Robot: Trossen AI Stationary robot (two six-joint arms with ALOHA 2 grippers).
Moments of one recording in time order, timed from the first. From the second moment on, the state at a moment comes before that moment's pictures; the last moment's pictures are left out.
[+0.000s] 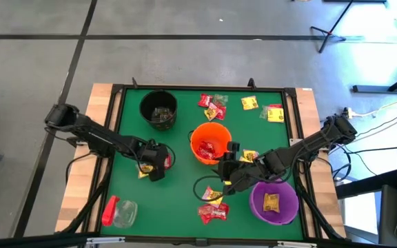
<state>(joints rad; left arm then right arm) -0.23 1.41 0.60 -0.38 -0.15 -0.61 0.48 1.59 1.36 -0.59 0.58 0.18</state>
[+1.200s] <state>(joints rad) -0.30 1.49 1.25 -0.54 -0.45 -0.22 0.65 1.41 1.28 -0.74 0.84 0.32</state>
